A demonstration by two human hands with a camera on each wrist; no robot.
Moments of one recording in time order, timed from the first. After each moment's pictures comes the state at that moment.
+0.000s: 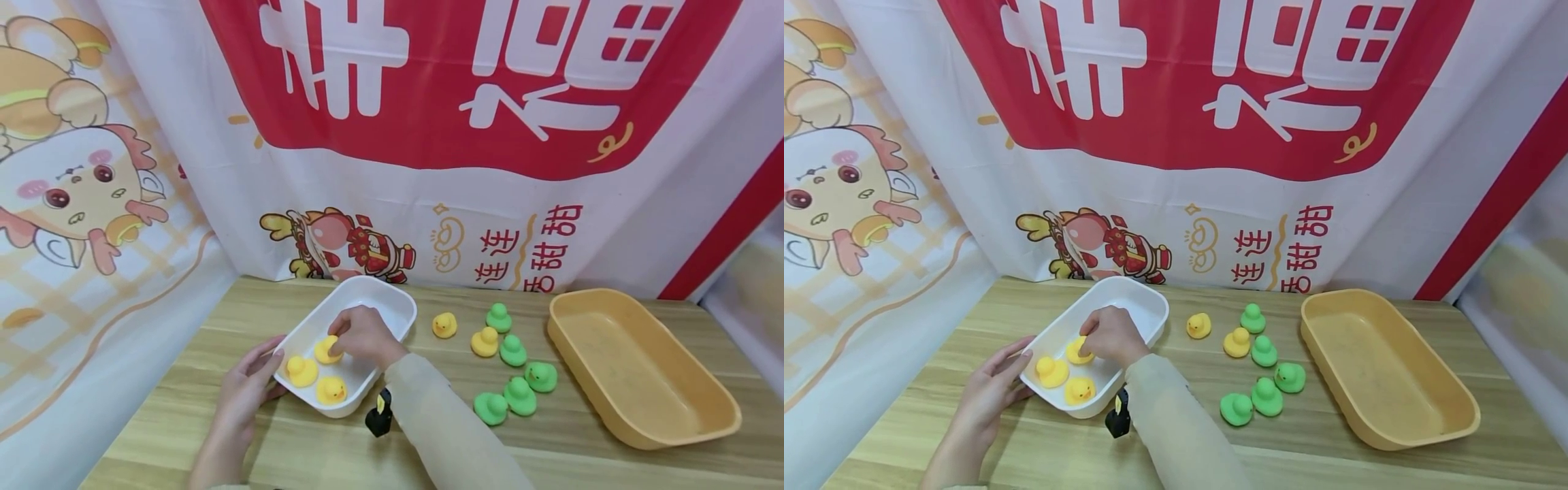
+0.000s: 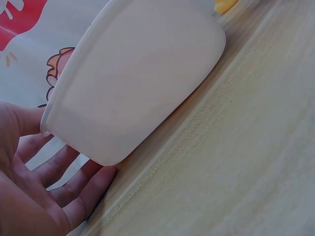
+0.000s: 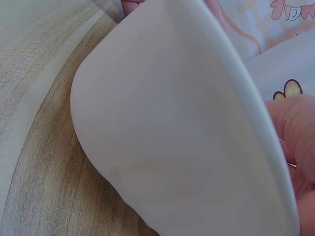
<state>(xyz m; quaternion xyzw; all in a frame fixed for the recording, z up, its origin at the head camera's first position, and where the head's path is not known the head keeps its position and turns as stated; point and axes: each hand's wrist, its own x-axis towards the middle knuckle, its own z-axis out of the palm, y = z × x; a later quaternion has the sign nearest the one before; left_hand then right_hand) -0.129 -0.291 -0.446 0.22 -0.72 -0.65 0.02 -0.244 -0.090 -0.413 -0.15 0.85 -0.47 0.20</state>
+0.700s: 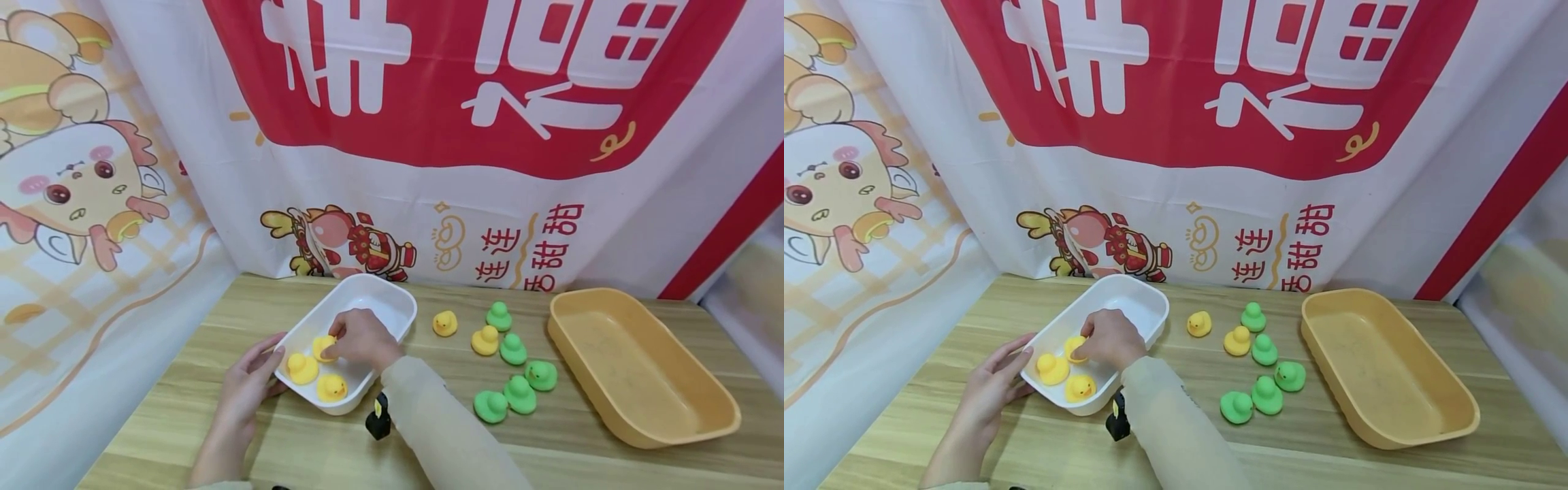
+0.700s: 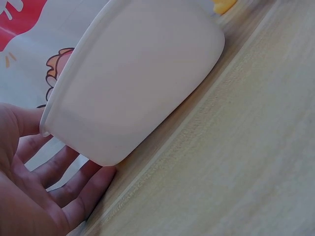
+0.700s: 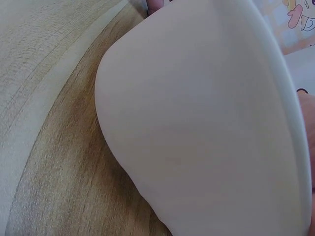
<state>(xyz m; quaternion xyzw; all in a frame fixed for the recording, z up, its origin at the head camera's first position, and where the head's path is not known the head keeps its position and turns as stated) -0.130 -0.289 -0.445 0.23 -0.73 -0.65 0.02 -0.242 -0.092 -0.417 -0.20 0.89 -0.38 0.17</state>
